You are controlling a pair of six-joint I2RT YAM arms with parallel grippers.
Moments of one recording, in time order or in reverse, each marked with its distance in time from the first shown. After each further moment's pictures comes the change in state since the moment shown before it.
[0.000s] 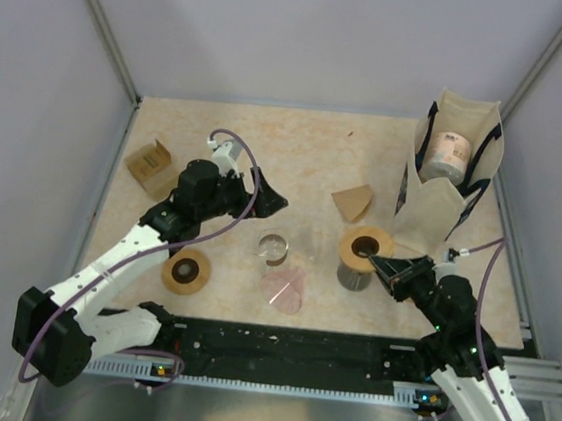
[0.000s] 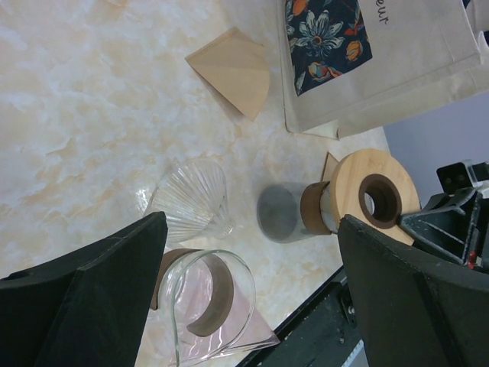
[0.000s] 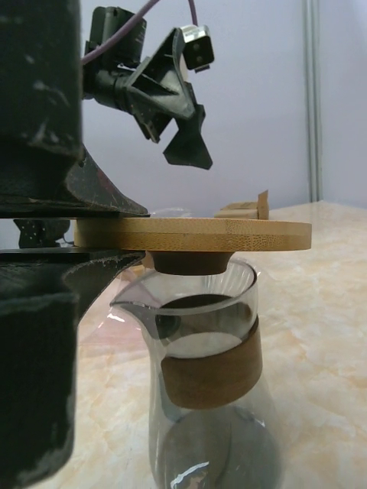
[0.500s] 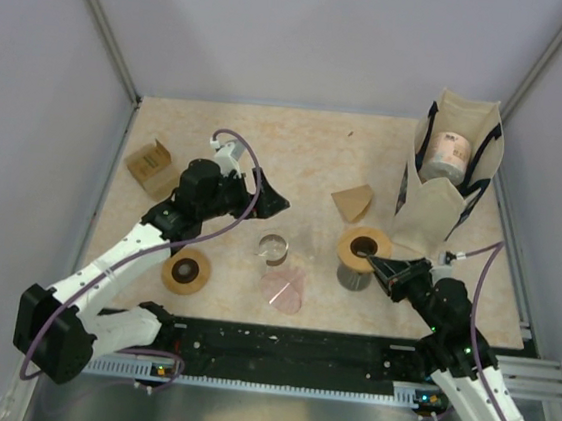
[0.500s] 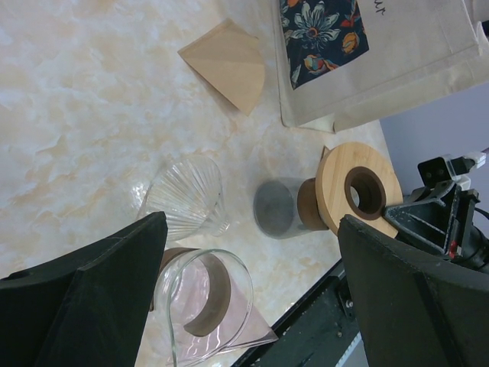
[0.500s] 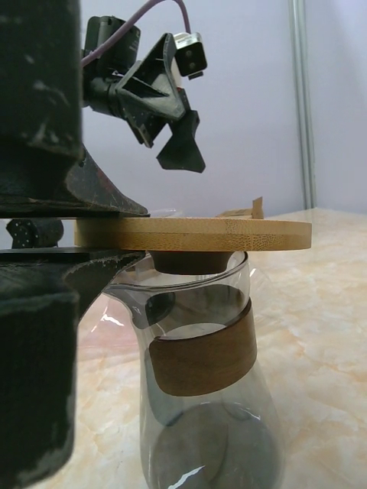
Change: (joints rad) left arm 0.000 0.014 0.000 0.010 0.029 0.001; right arm 0.000 -0.034 -0.092 0.064 0.007 0.053
